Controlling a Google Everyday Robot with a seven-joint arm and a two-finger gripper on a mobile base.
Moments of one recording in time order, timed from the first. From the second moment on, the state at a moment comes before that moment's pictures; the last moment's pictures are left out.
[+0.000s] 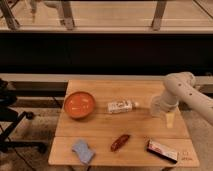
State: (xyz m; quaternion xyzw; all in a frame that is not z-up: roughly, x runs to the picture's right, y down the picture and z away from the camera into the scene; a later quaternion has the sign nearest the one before) arm 0.313 0.139 0.788 -0.35 -0.05 -0.07 0.93
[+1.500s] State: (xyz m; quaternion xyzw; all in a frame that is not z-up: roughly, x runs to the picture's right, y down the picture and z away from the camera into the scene) arm 0.315 0.137 0.789 -0.35 -0.06 -0.09 0.93
